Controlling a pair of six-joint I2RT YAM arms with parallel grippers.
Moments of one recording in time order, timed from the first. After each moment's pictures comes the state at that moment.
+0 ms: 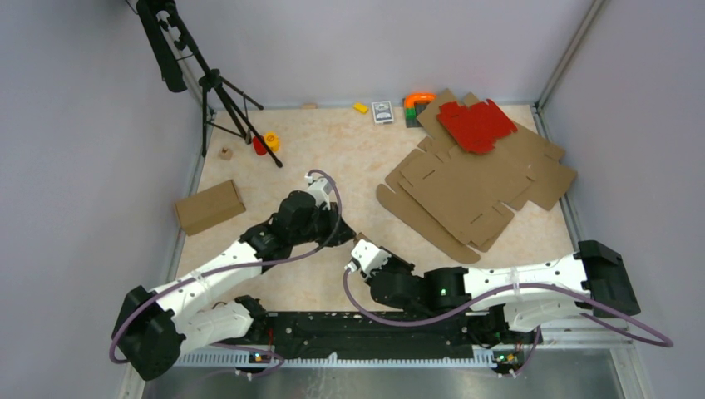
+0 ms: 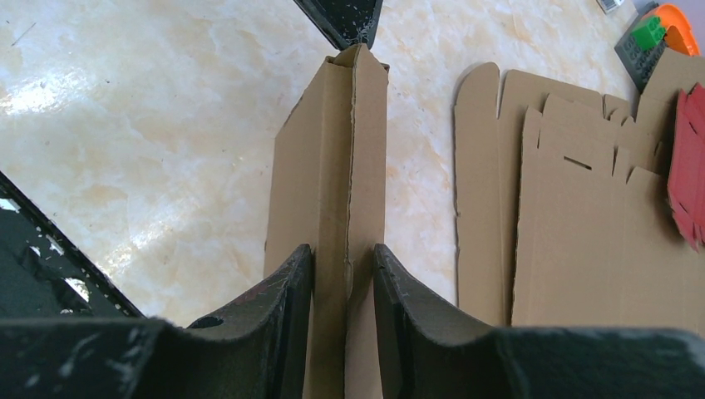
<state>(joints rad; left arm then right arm) -0.70 1.04 0.65 -0.17 0.21 -0.66 1.54 1.23 0.80 -0.33 0.80 0.11</state>
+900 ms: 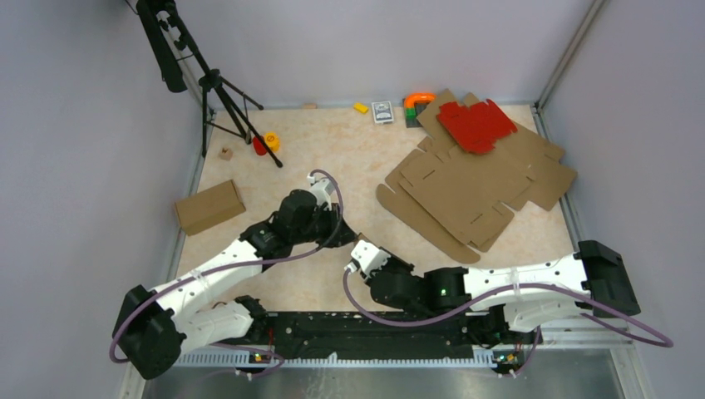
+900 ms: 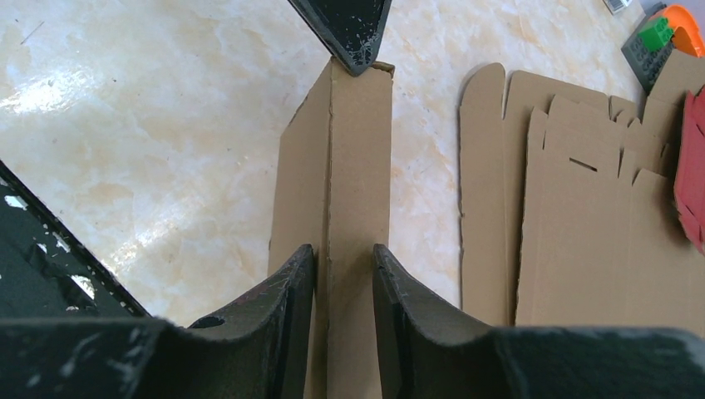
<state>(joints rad) -0.70 1.05 0.68 -0.22 0.24 -0.66 1.54 1.23 0.80 -0.33 0.79 0.11</state>
